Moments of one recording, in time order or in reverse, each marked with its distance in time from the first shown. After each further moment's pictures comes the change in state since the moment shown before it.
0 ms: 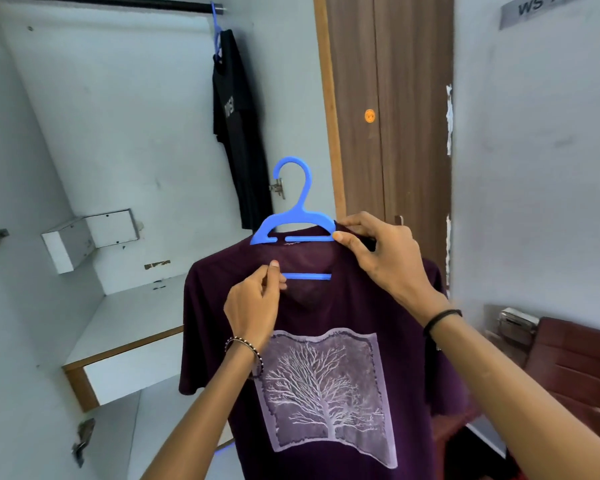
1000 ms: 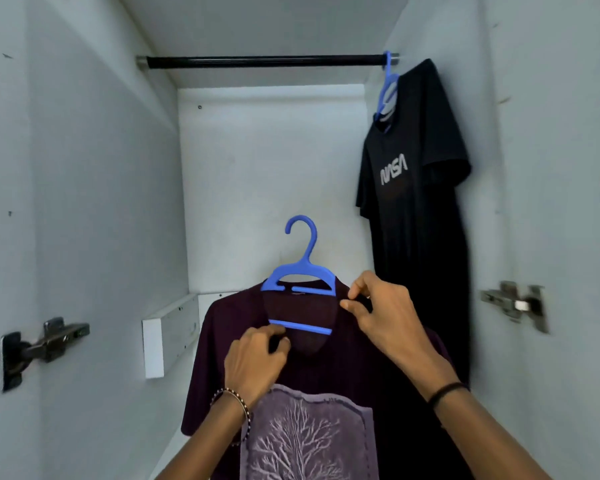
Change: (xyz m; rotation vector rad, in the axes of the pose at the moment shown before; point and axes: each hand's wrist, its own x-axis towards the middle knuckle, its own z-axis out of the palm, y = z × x) left_hand 0.366 -0.276 -0.061 0.418 0.081 -0.045; right_hand 0.254 -0.050 0.434 0.198 -0.224 -0.130
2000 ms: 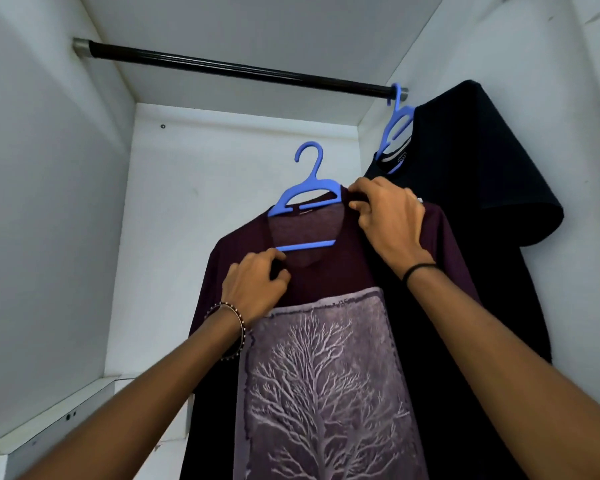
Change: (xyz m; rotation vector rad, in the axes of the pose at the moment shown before) left_hand 0.282 0.053 0.008 -0.074 0.228 0.359; right_hand 0.307 0.031 0.007 -0.548 0.613 -0.339
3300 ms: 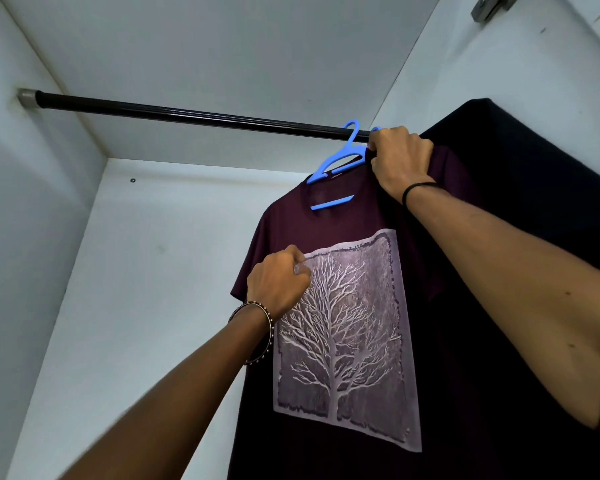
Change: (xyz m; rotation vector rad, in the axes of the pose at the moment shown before) left_hand 0.154 0.056 0.076 -0.054 0.169 0.083; right_hand 0.196 0.096 0.039 -0.329 0.096 0.045
